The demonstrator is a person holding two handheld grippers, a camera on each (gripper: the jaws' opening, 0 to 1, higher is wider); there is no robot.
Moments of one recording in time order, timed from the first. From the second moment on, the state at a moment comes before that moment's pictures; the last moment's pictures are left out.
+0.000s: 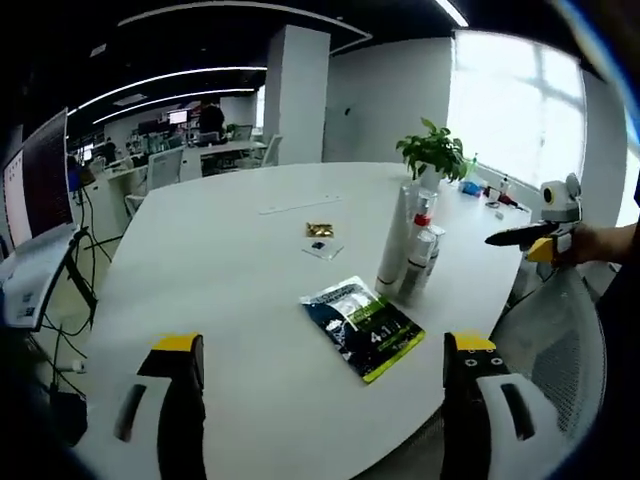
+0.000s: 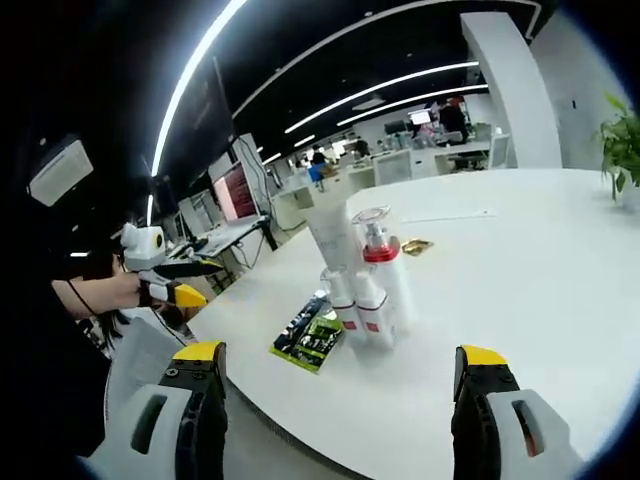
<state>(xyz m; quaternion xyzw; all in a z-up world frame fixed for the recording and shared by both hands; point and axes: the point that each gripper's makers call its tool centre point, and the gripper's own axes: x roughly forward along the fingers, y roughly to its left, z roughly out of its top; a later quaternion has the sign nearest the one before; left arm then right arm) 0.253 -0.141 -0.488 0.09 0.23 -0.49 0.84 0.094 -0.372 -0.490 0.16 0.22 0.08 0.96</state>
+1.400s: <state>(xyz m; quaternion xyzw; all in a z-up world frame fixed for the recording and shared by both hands) 0.246 -0.131 -0.497 0.09 0.27 -0.46 0.84 0.097 -0.369 -0.484 0.17 0.21 0.08 0.96</state>
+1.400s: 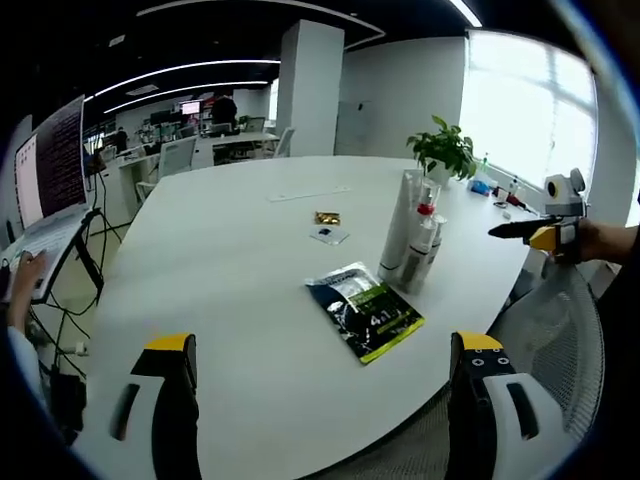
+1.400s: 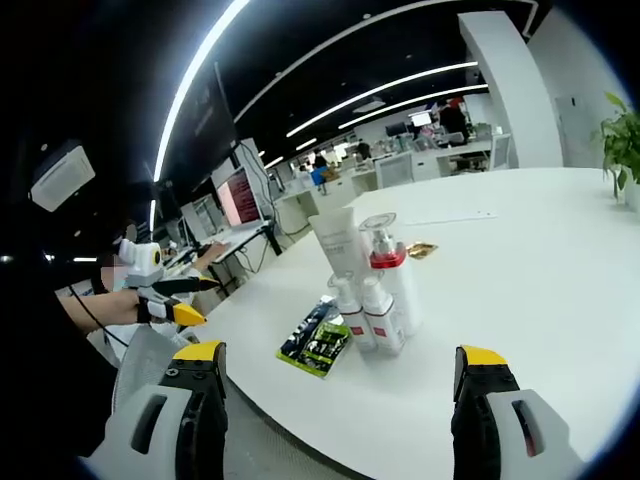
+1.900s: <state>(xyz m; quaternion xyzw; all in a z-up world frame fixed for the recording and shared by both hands) 0.271 -0.166 -0.499 0.11 0.28 -0.49 0.82 0.097 -0.364 -0.489 0.16 0.22 0.09 0.96</state>
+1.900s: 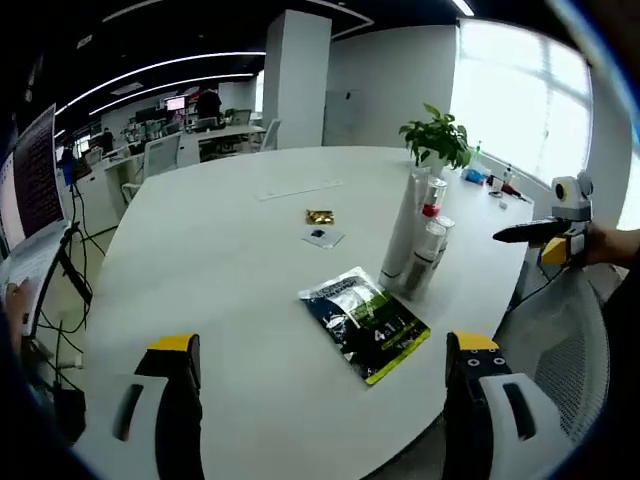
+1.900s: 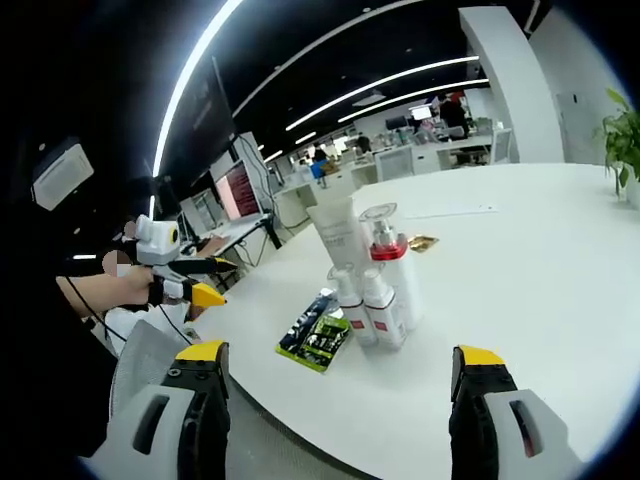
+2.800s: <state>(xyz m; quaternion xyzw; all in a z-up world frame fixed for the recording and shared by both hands) 0.317 -0.235 -0.524 0.17 0.32 -0.52 0.77 0.099 -0.386 -0.509 0.16 0.23 0.04 0.96</state>
